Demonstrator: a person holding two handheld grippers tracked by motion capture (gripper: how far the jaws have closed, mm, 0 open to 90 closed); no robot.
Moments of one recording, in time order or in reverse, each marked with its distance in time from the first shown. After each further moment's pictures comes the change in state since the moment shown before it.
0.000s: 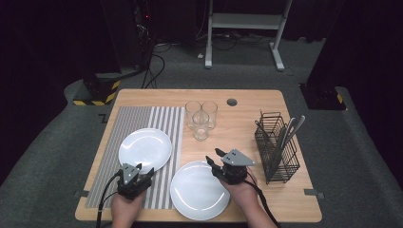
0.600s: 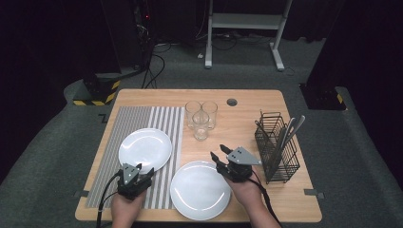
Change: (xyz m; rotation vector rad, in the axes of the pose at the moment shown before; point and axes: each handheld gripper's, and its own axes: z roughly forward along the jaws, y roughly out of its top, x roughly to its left) left arm 0.000 0.000 0.000 -0.001 0.000 -0.002; right arm -0.009 0.008 -0.011 -0.040 -0.044 -0.009
